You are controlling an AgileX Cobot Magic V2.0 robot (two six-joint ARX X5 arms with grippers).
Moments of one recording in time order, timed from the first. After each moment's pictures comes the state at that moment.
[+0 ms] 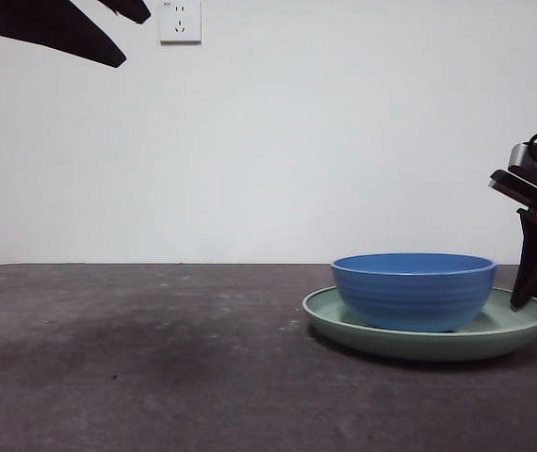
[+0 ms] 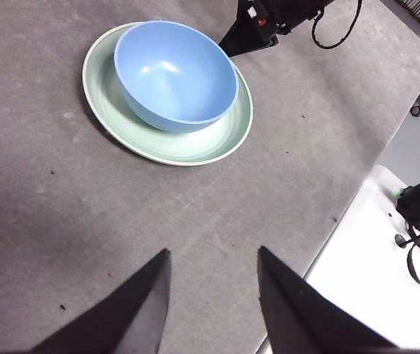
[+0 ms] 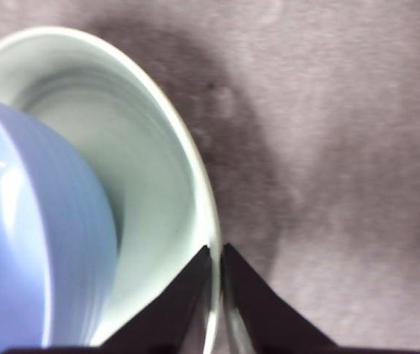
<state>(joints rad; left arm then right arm) -0.60 0.94 0.90 -0.62 0.44 -0.09 -0.03 1.63 0.94 -0.46 -0.51 0.12</state>
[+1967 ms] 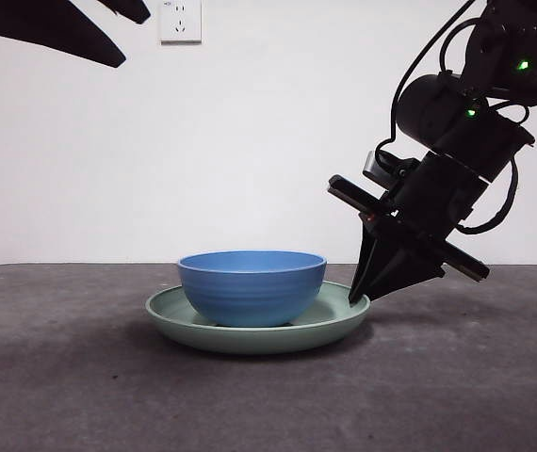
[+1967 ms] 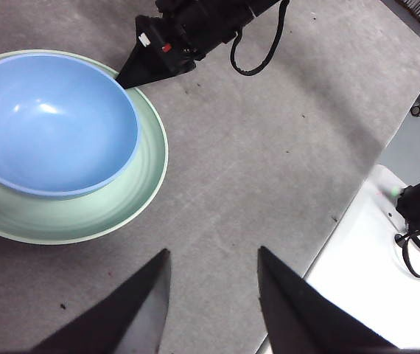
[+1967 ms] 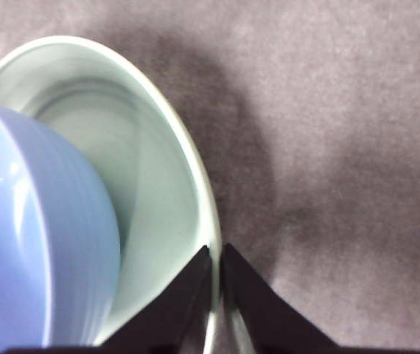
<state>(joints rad) -0.60 0.94 0.90 -0.62 0.44 -0.09 0.35 1.81 1.09 -0.25 -0.43 0.42</state>
